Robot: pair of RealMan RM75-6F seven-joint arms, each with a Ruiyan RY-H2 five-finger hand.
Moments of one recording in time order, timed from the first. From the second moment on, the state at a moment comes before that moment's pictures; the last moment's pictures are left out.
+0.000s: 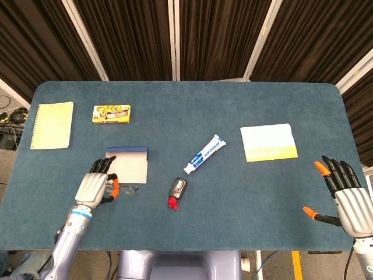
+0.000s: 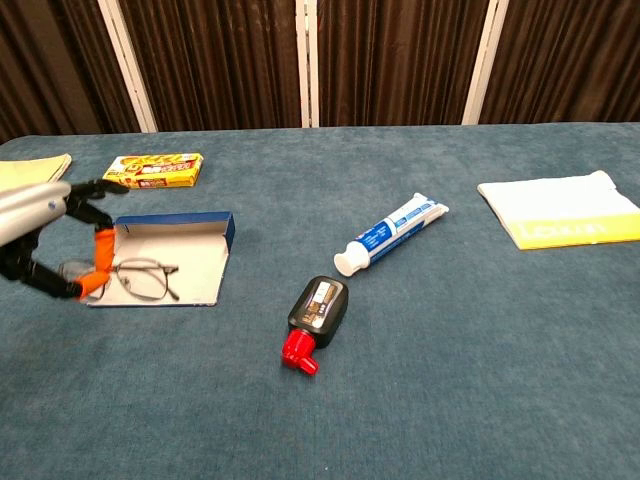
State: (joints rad) left arm -0.40 -1.50 -0.15 -1.74 1.15 1.17 0.45; right arm 0.10 -0.96 0.05 -1.73 -1.66 1.55 0.05
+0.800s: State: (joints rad) left arm -0.65 -1.66 -0.31 -1.30 0.93 0.90 0.33; right arm 0.12 -0.97 0.07 -1.73 -1.57 1.50 -0.01
